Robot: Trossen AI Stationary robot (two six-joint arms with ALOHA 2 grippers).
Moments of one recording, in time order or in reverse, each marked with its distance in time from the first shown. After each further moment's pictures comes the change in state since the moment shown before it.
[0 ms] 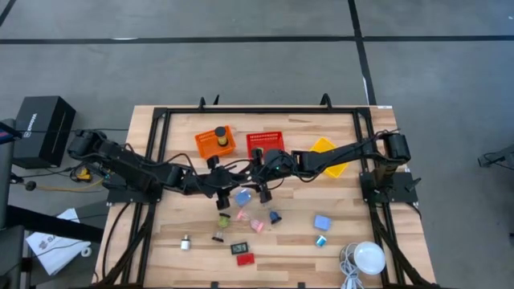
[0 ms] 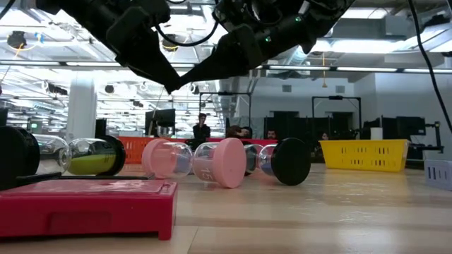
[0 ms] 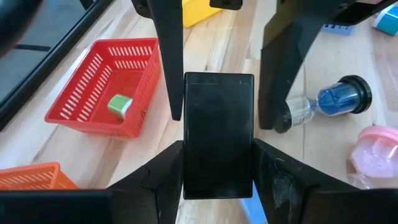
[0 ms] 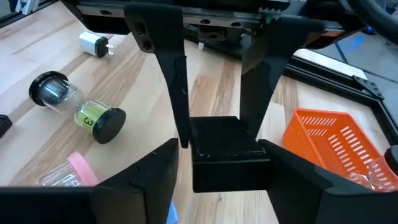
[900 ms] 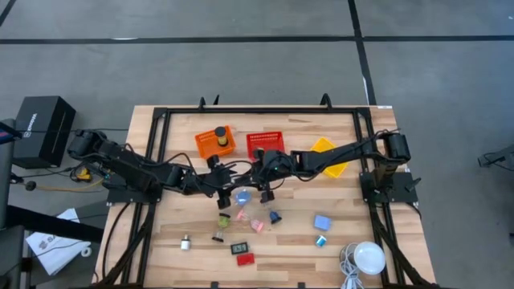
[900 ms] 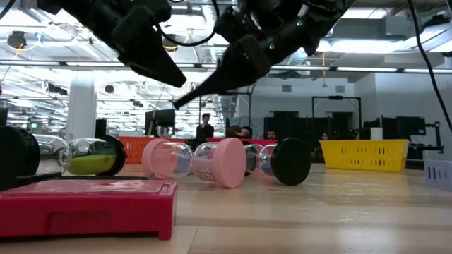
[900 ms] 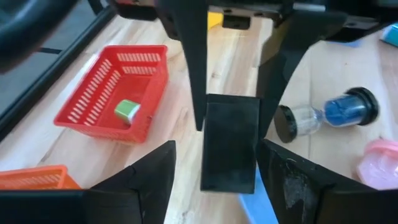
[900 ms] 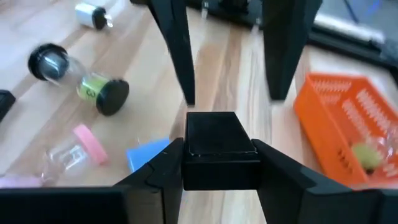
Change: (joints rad) left arm 0.000 0.000 -0.001 0.024 -0.034 -0.011; right arm -0.017 0.001 0.000 -0.114 0.008 0.047
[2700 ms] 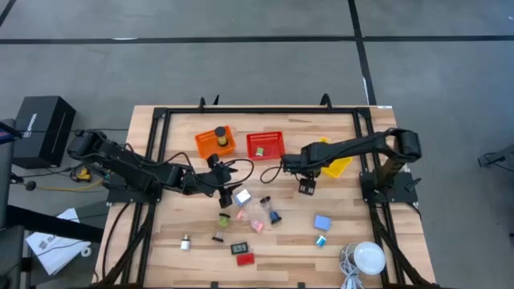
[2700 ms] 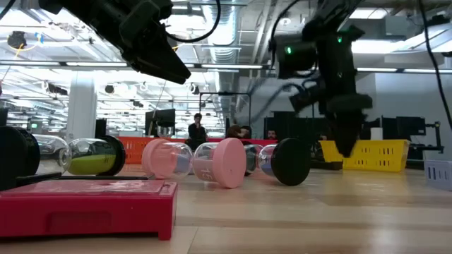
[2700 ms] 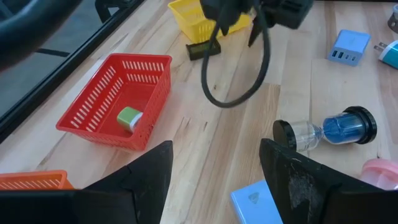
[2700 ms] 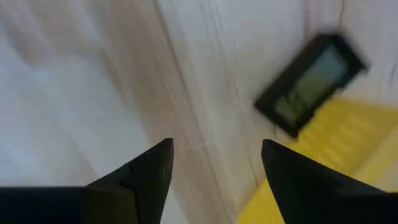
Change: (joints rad) left arm 0.000 0.000 0.000 0.040 -0.015 -0.023; right arm -0.077 -0.097 -0.064 -1.118 0.183 0.488
